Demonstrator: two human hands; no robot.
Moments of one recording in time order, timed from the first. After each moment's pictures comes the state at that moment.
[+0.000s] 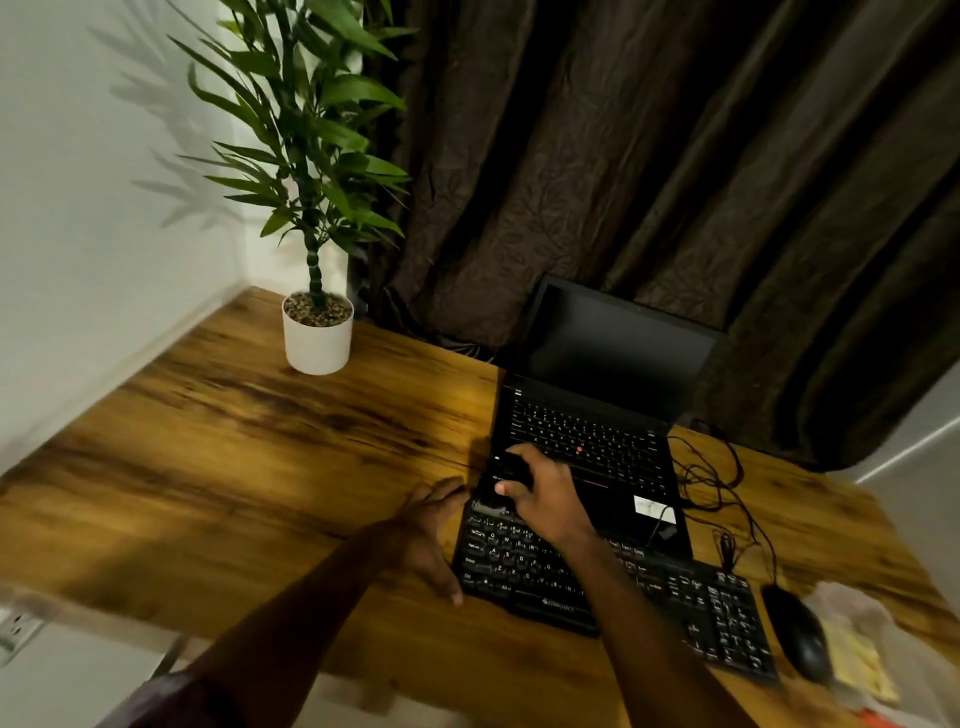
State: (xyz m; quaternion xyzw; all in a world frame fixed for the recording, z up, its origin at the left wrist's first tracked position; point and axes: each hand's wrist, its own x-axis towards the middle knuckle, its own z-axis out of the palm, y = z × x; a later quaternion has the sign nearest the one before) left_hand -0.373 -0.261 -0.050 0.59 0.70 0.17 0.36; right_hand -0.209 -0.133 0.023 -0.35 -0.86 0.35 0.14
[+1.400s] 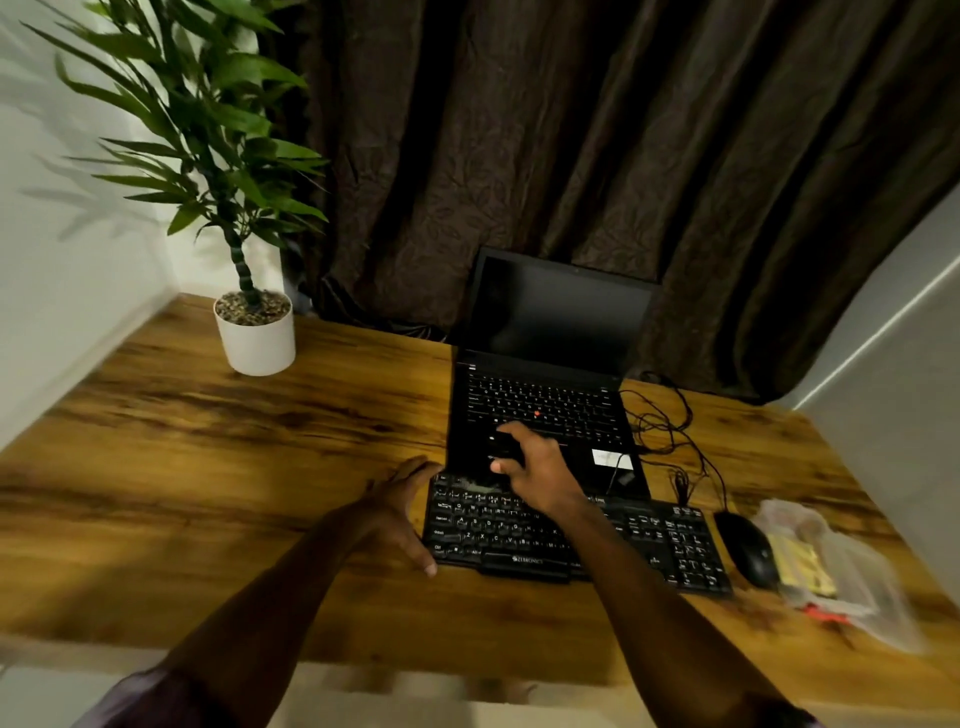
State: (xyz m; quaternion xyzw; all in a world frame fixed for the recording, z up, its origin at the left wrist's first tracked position) left_hand -0.370 -0.247 -0.046 0.60 0.71 0.12 0.35; right_hand -0.170 -0.121 0.026 -0.39 -0.86 0.30 0.15
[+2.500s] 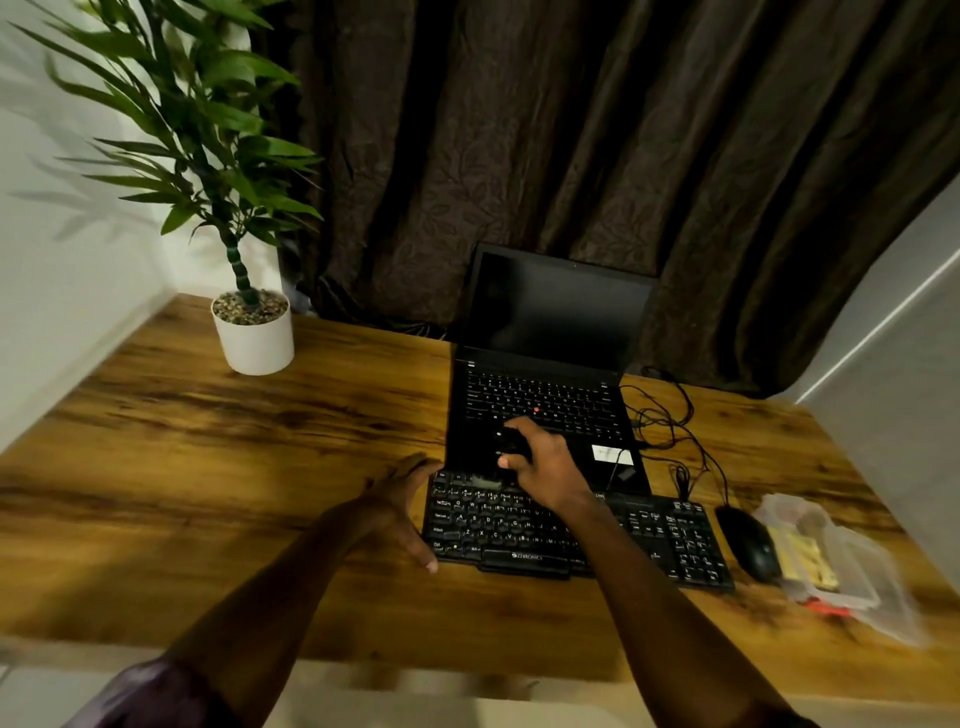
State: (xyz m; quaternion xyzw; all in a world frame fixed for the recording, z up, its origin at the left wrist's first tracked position) left_hand -0.367 -0.249 -0.040 0.59 0.72 0.11 0.34; right_hand -0.161 -0.115 0.023 -0.38 -0.85 0.31 0.16
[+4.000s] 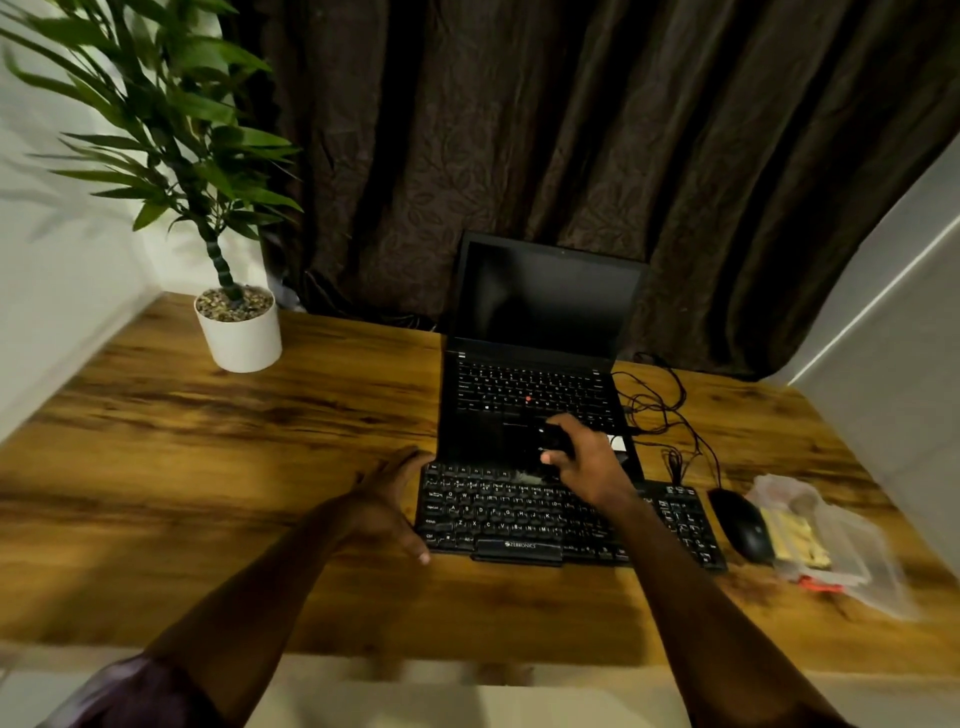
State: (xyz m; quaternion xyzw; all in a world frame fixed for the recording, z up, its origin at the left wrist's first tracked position) left_hand -0.373 -0.252 -0.052 0.59 0.71 0.14 0.36; right_hand -0.104 -0.096 0.030 -0.43 -0.83 0.31 0.16
